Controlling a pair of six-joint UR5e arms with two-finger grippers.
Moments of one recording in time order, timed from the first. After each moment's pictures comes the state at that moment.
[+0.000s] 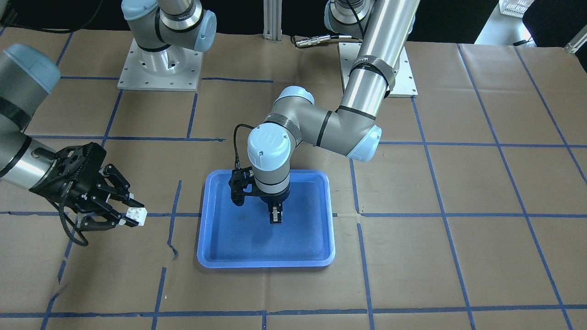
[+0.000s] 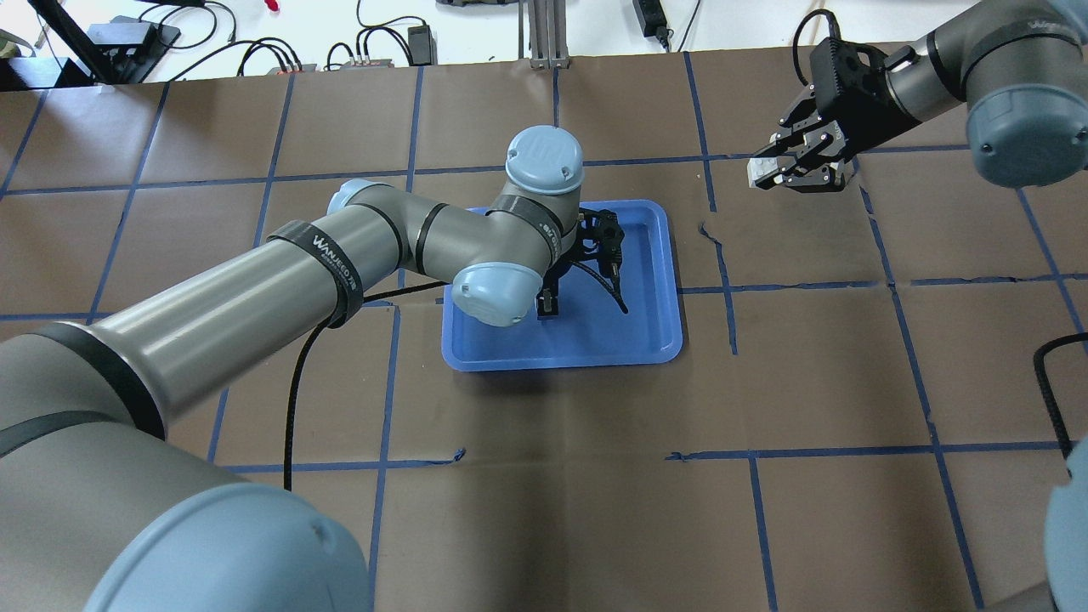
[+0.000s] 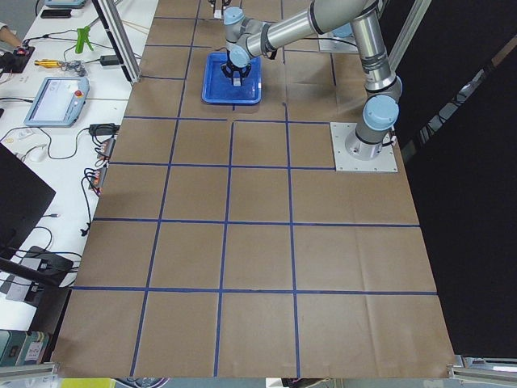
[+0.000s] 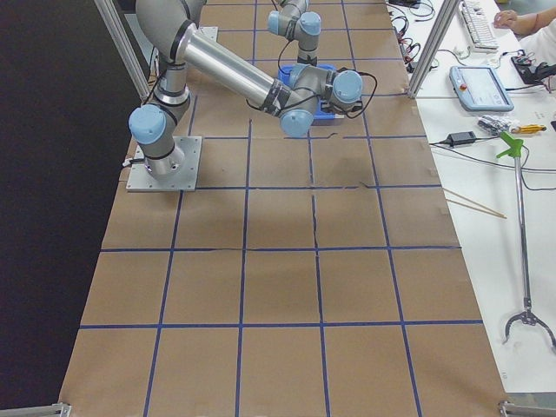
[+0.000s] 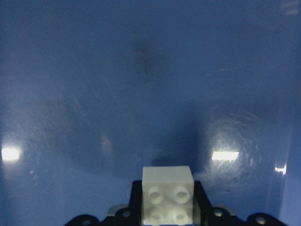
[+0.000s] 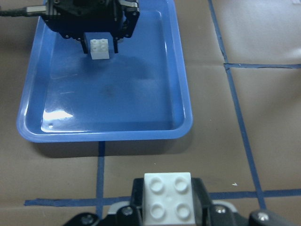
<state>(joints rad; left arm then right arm) -1.97 -2.16 -1.65 -0.93 1.63 1.13 1.28 -1.29 1.72 -1.91 -0.96 -1.90</state>
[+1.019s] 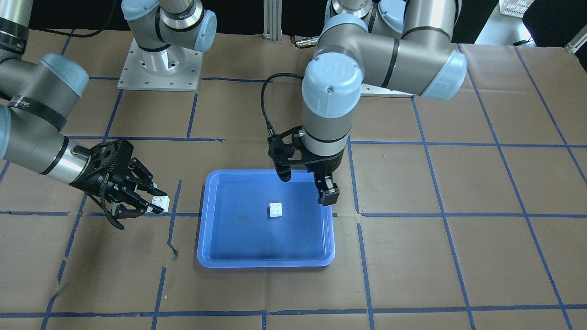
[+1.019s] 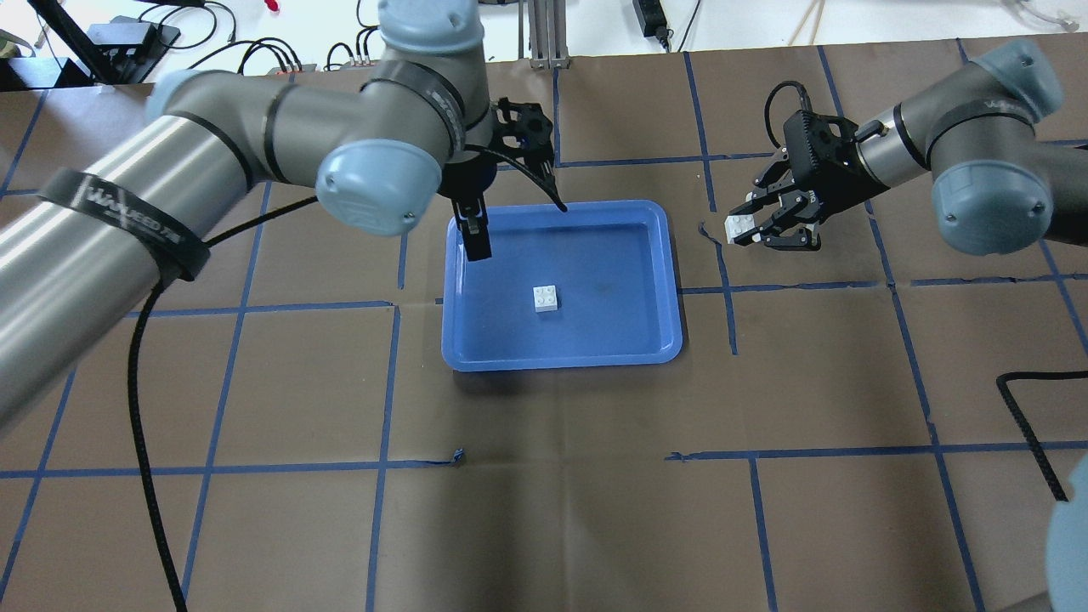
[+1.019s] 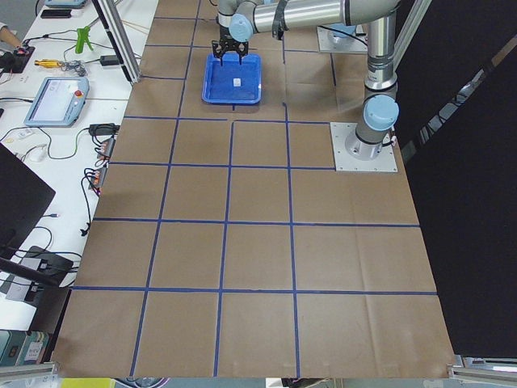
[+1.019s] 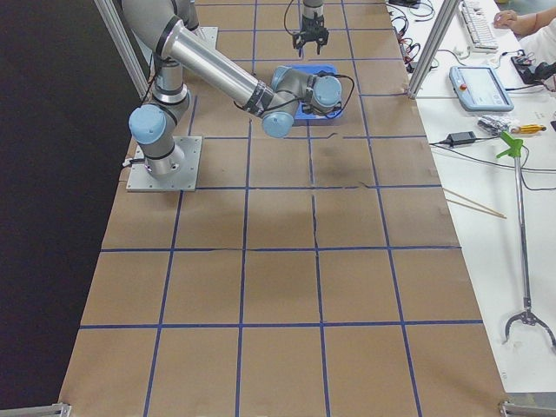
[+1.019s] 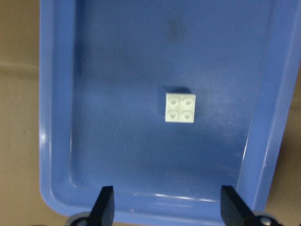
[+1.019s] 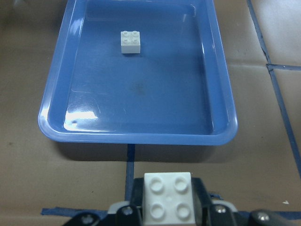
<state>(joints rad) -1.81 -1.86 -1.51 -1.34 1.62 1.04 1.28 -1.28 1.87 -2.00 -0.95 -1.92</state>
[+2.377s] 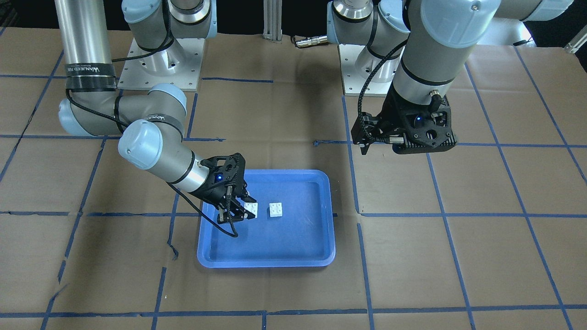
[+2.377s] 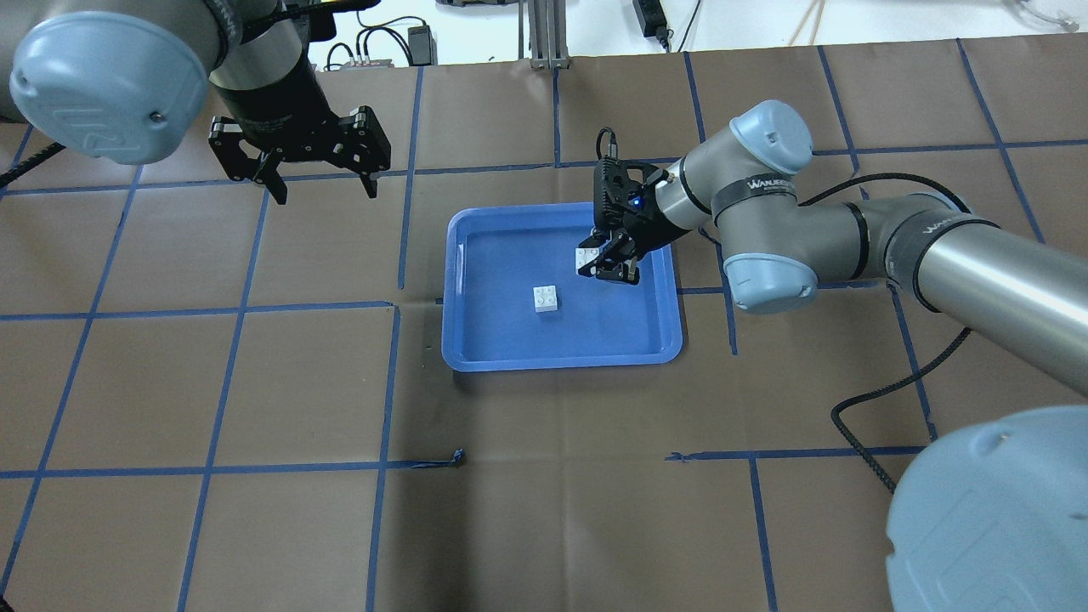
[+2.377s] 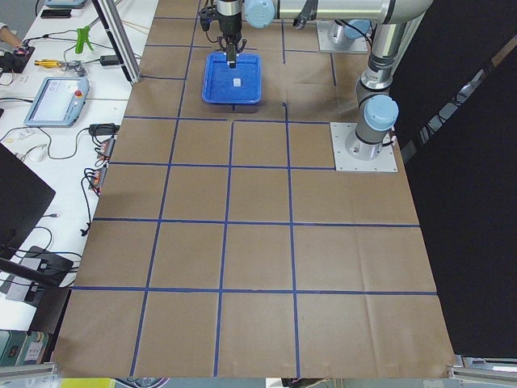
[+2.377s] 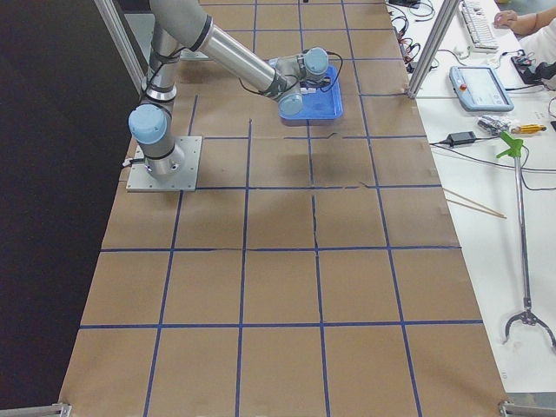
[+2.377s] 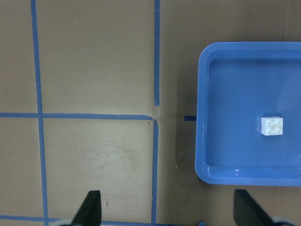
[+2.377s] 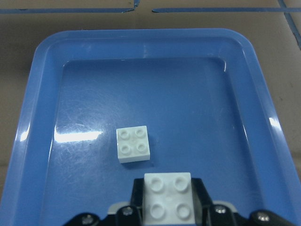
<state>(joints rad) -1.62 -1.70 -1.50 -1.54 1.61 -0.14 1.66 -1.13 1.89 -2.46 -0.98 -1.42</state>
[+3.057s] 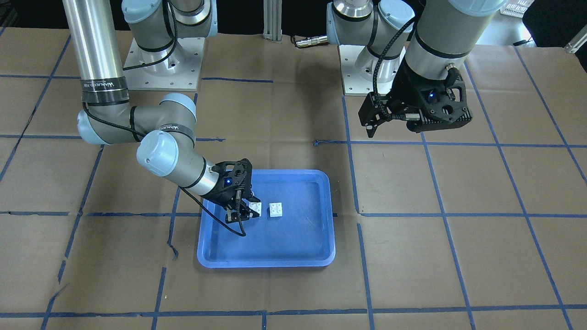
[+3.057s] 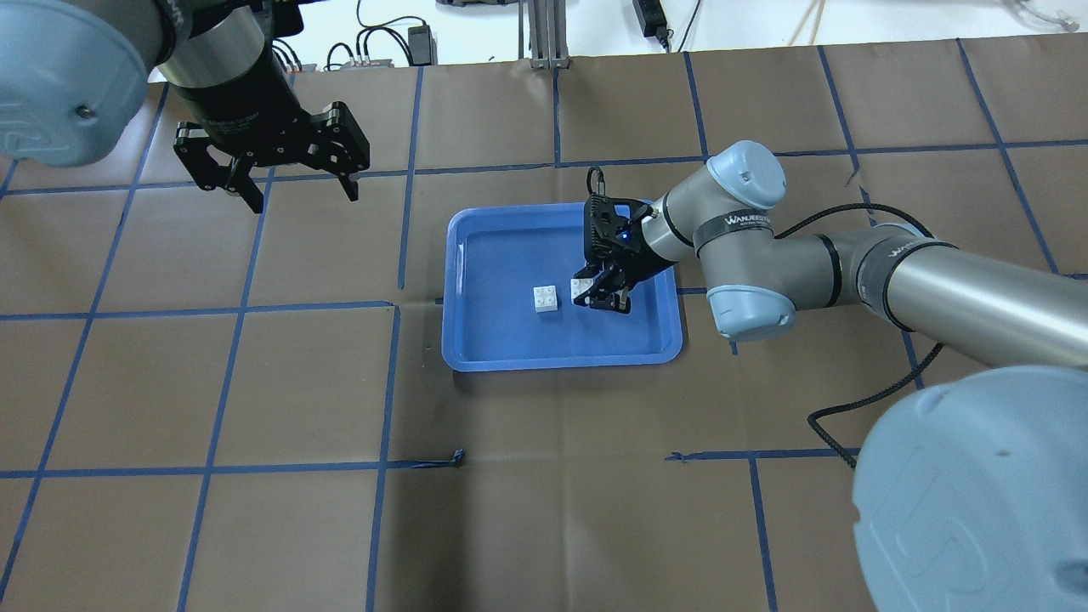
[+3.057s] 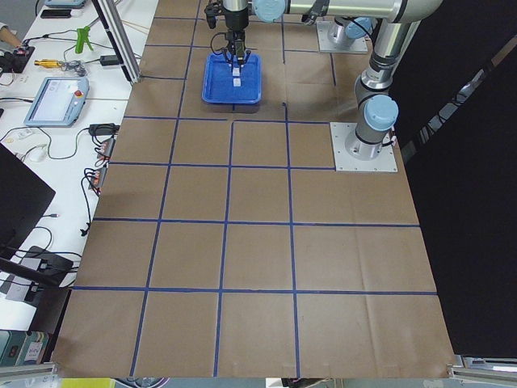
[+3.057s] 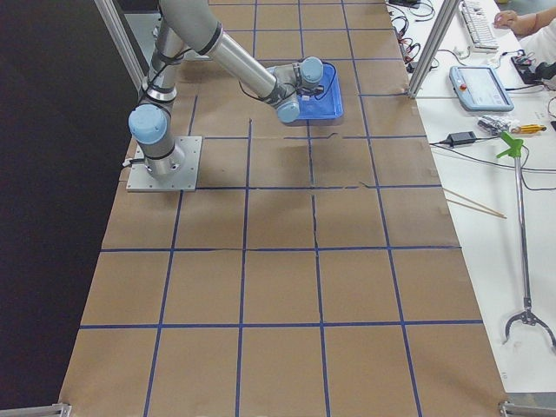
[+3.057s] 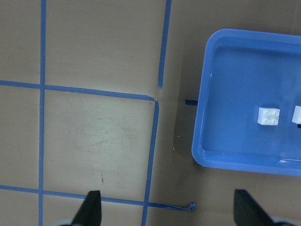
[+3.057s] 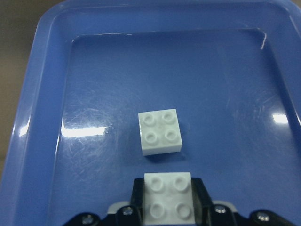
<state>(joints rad) -1.60 -1.64 -1.50 -1.60 1.60 -0.15 1.67 -1.08 1.94 -2.54 -0.99 -1.41</state>
